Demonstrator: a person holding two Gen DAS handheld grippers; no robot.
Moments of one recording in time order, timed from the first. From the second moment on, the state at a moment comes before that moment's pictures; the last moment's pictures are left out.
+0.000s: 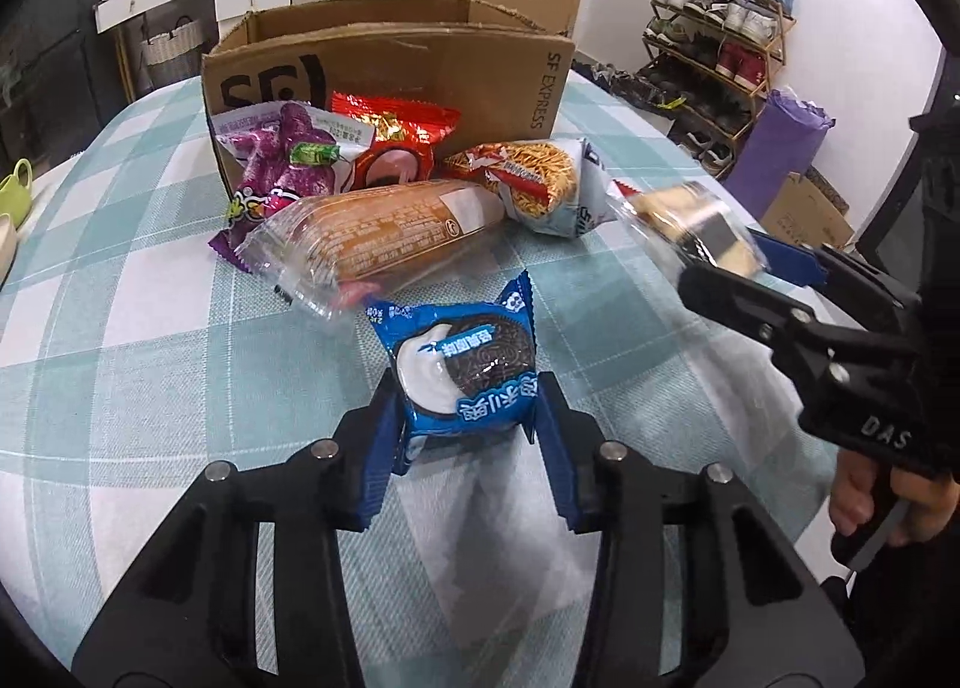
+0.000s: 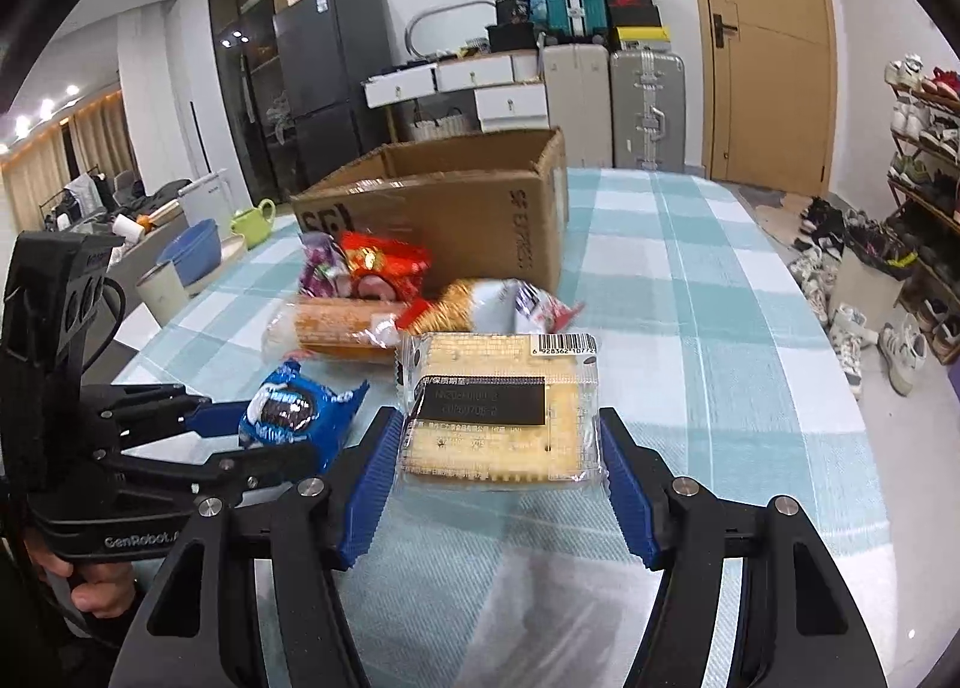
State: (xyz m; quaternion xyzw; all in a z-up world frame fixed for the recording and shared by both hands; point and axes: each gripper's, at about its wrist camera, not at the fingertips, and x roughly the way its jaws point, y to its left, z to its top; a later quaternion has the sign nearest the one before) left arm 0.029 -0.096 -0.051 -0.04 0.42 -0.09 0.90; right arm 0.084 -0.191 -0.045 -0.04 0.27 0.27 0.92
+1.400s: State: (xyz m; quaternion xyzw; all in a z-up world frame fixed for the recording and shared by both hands) left arm 0.075 -0.016 0.060 -0.06 0.32 -0.02 0.95; right arm 0.141 -0.138 0.029 -0.04 0.21 0.32 0.92
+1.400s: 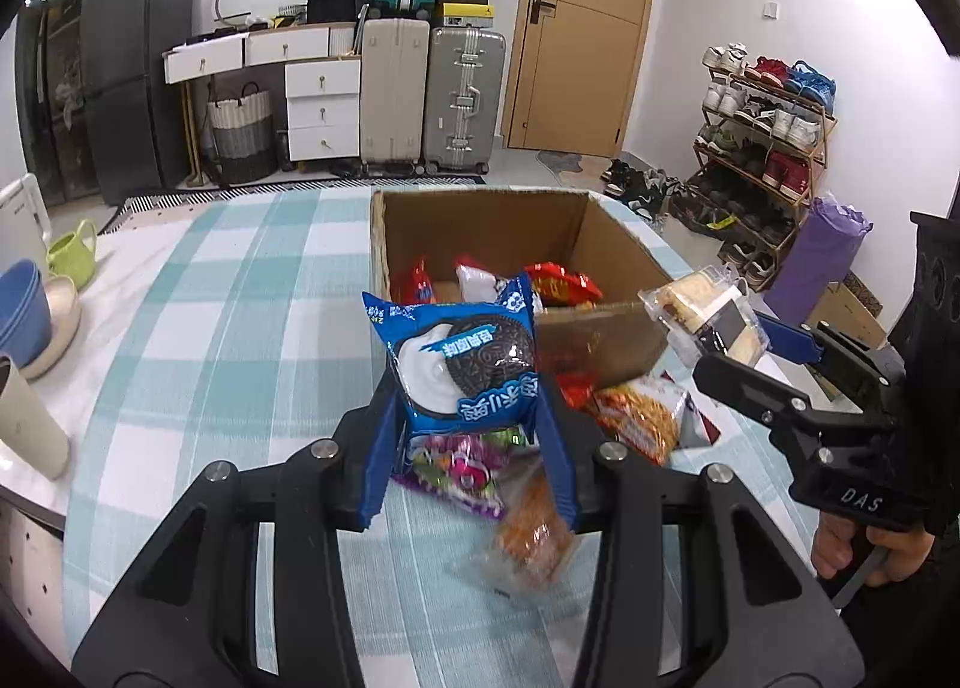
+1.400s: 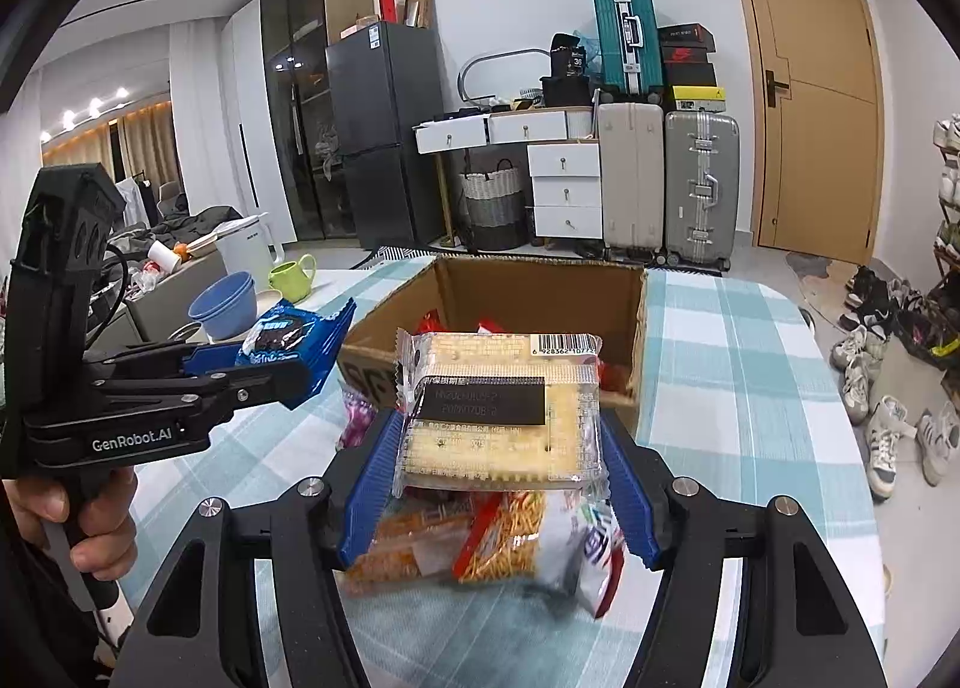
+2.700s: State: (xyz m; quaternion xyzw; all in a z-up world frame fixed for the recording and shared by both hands) left arm 0.209 -0.008 0.049 -0.03 0.34 -0.01 0.94; right arm 0.230 -0.104 0.040 -0.08 0.24 0.32 0.91
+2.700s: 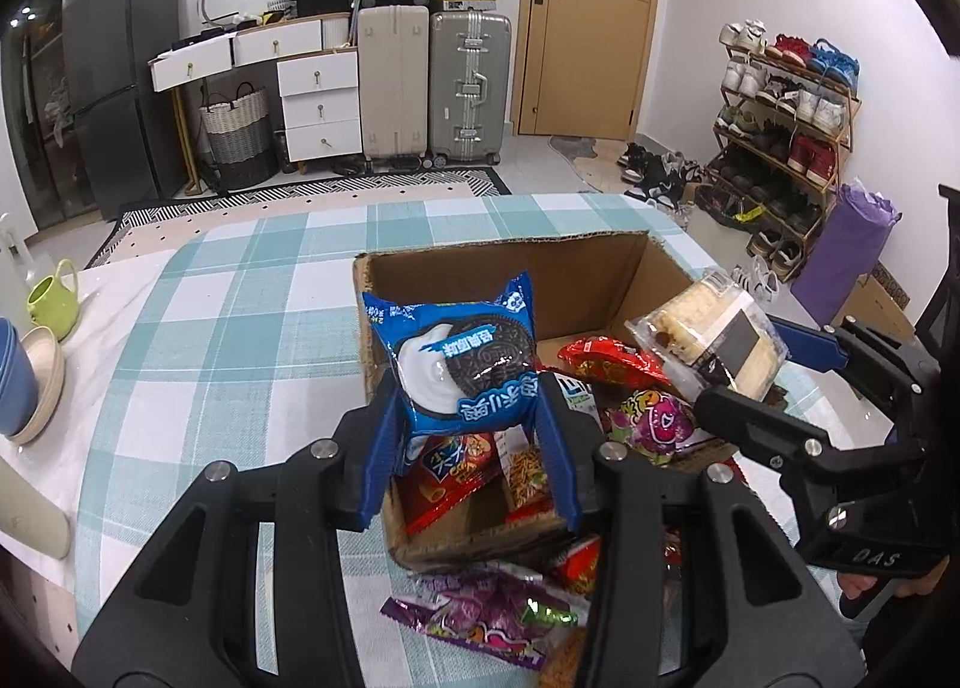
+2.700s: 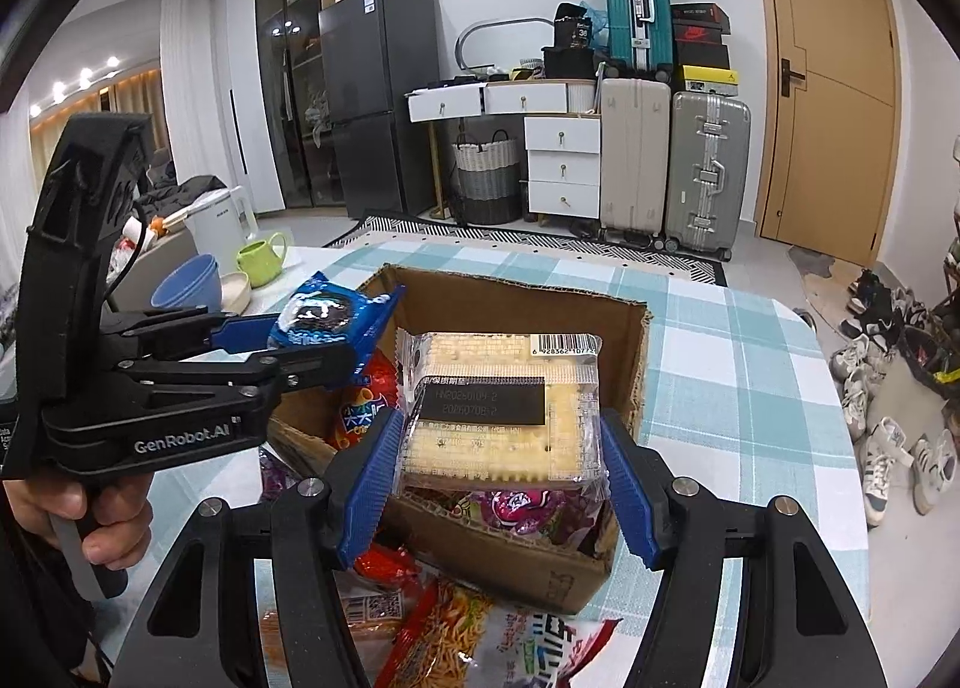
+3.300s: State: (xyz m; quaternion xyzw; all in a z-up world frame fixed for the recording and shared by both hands) left arm 0.220 -0.004 0.035 -0.04 0.36 -0.04 0.93; right arm 0.215 -0.141 0.046 -0.04 0.23 0.29 0.93
